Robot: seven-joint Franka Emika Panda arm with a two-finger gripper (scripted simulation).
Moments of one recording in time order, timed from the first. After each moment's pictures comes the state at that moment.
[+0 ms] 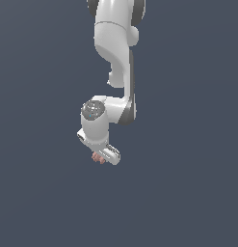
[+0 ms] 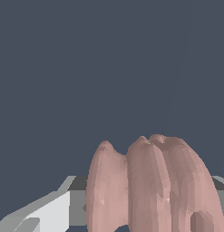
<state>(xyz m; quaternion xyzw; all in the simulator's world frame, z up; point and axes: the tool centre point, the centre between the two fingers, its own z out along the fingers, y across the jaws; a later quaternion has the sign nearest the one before) 0.055 -0.085 0.060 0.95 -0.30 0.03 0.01</state>
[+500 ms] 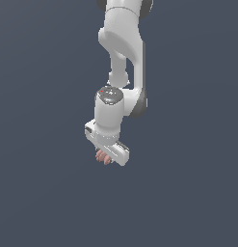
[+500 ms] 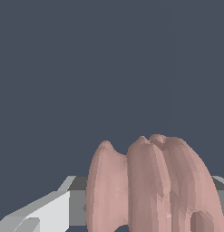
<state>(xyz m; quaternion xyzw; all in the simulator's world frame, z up) 0.076 -0.057 0.111 0.94 -0.33 0.10 0.03</state>
